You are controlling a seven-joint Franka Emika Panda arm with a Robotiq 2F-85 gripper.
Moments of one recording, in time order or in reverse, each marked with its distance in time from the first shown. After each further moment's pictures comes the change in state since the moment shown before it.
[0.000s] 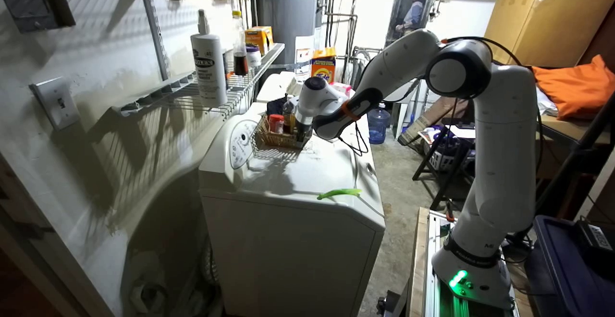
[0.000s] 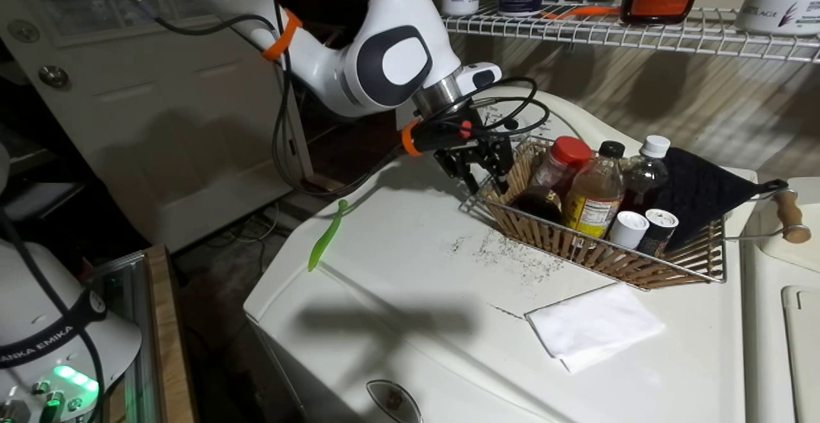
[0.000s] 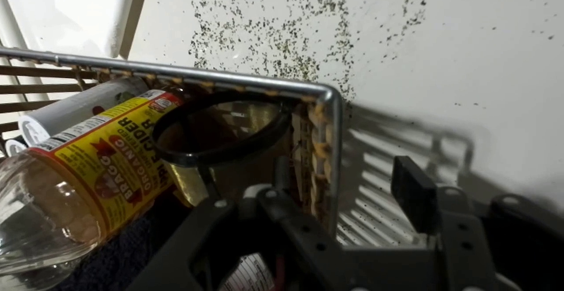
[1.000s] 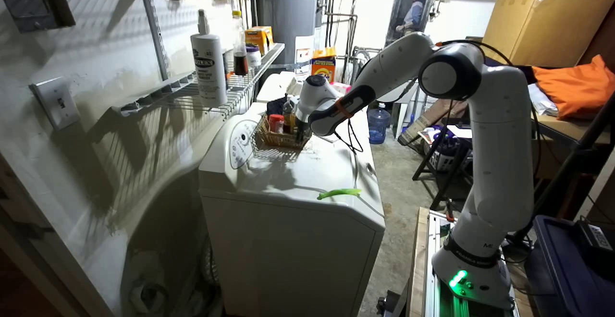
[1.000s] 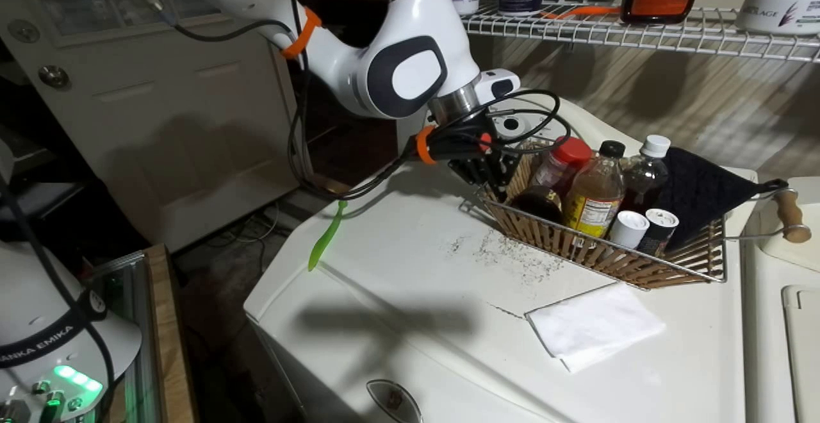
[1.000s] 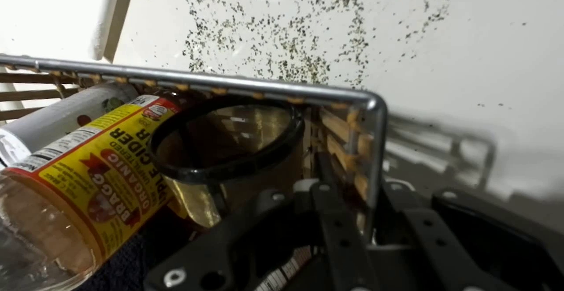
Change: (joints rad) arm -0.044 0.049 0.021 0.054 0.159 -0.005 -0.156
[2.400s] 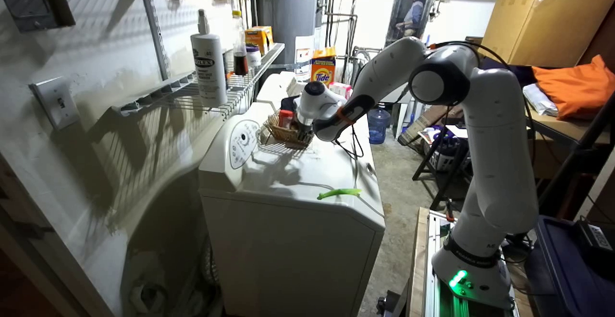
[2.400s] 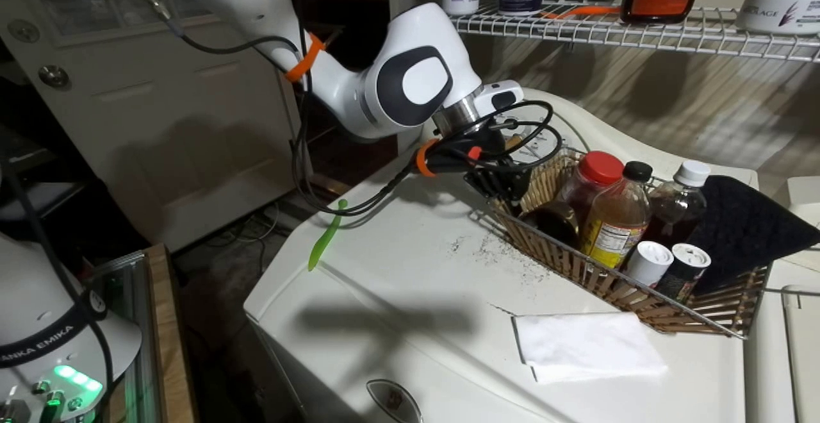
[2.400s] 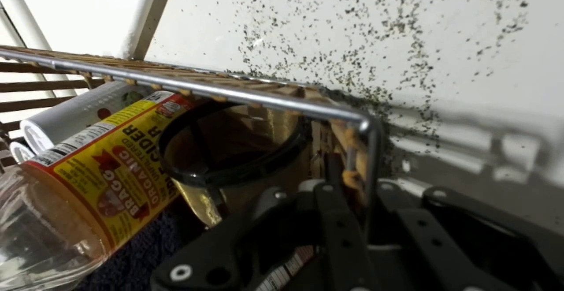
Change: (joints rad) arm 0.150 0.050 -0.208 0.012 -0.180 0.049 0.353
